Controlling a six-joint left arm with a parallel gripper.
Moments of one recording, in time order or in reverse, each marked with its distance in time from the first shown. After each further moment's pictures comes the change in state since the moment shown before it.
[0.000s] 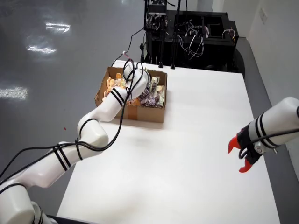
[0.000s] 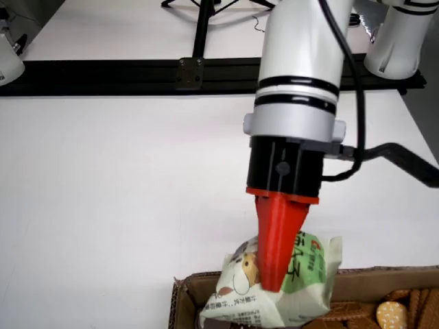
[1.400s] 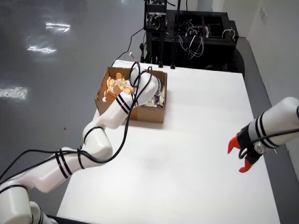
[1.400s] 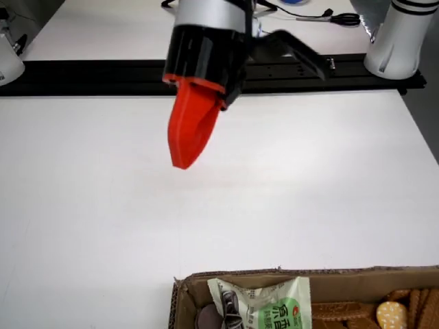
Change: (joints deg) arm -10.0 -3.3 -6.3 -1.1 12.8 5.8
